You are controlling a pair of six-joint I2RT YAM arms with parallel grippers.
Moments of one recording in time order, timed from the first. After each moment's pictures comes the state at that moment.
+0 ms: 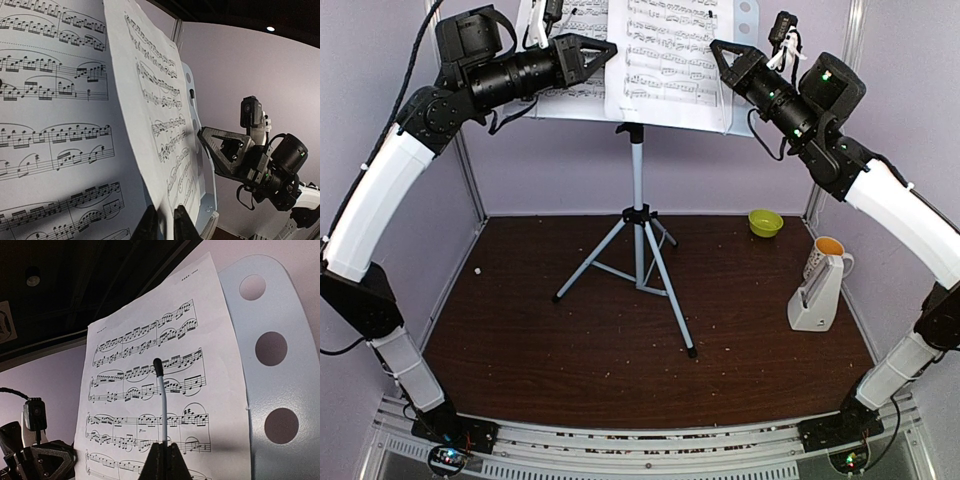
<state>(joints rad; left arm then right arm) -0.77 1.70 2.30 -0.46 0.19 -0.23 0.69 1.54 1.75 0.26 0.03 0.48</state>
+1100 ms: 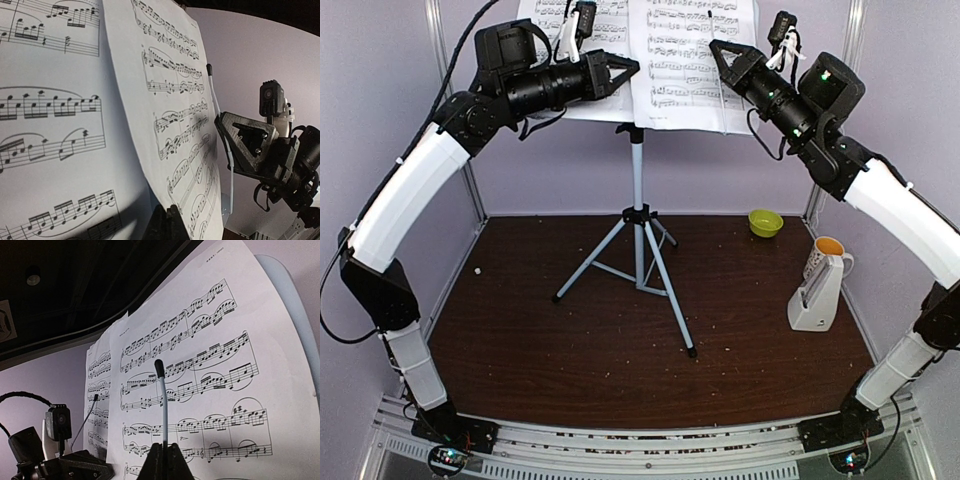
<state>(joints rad) -0.77 1.81 2.32 -0.41 0.22 -0.26 0.69 1.54 1.76 0.26 0.03 0.48</state>
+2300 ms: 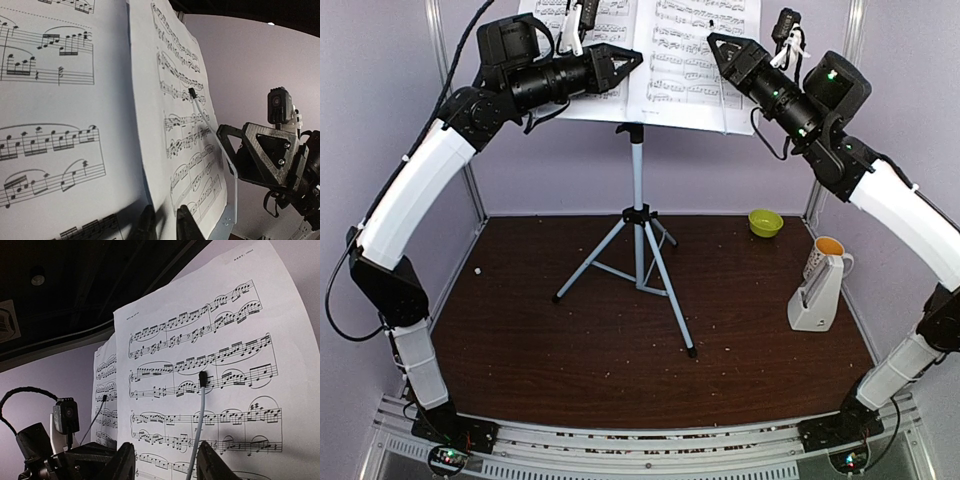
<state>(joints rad) -0.77 1.86 2.42 -0.42 0.21 -0.21 0.69 1.52 1.75 0.26 0.01 0.47</state>
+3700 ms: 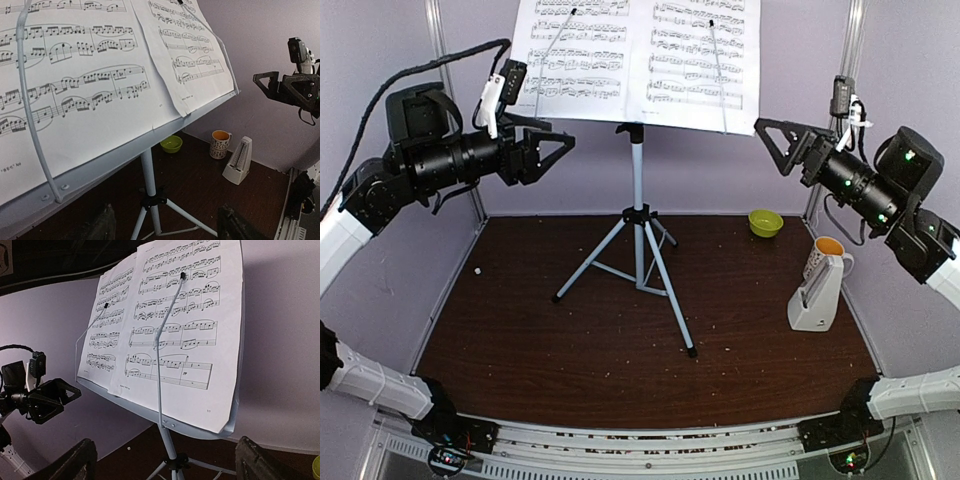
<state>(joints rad) -0.77 1.20 1.58 -0.44 0.11 0.03 0.69 0.97 1.20 0.03 -0.05 0.27</state>
